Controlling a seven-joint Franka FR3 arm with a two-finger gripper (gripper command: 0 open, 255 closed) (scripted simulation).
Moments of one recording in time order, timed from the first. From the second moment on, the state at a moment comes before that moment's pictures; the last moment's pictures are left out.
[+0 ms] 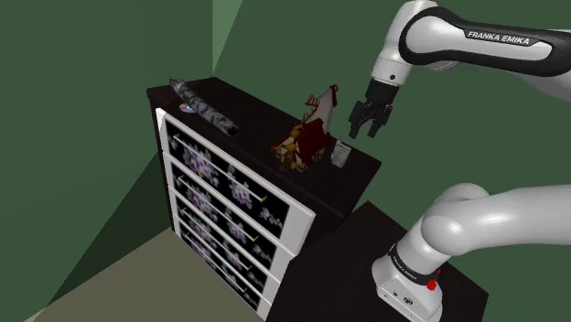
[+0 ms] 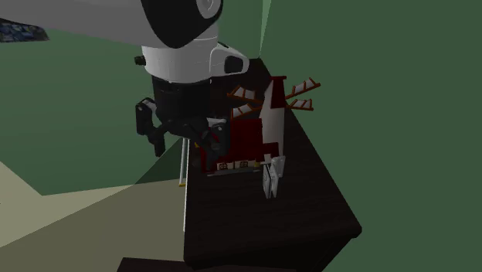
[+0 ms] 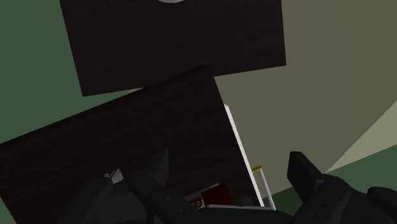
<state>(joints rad) -0.02 -0.74 -0.04 -2.44 0.10 1.62 0.10</state>
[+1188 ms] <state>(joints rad) -0.09 -0.29 -0.19 -2.38 -0.09 2.01 -0.17</state>
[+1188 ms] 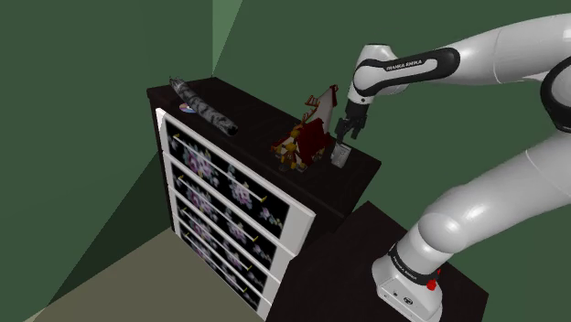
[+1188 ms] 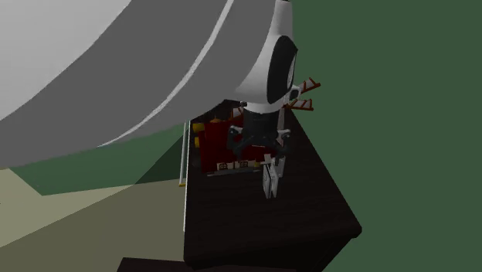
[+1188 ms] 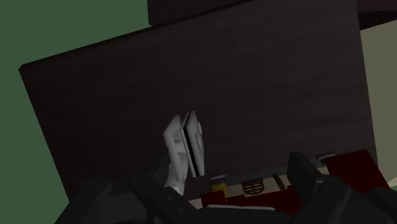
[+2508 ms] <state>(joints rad) -0.10 -0.09 -0.22 -2.38 -0.11 2.23 -0.23</state>
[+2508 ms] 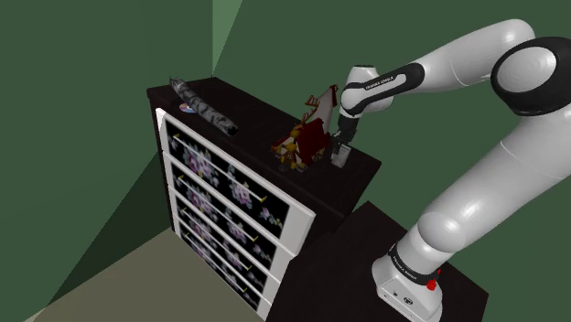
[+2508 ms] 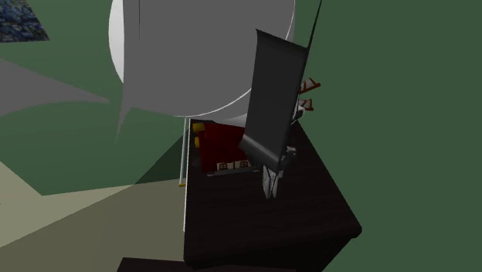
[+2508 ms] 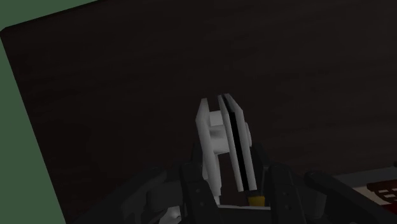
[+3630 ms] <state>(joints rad) -0.10 -0.18 -0.21 -2.29 -0.12 2.05 -0.23</state>
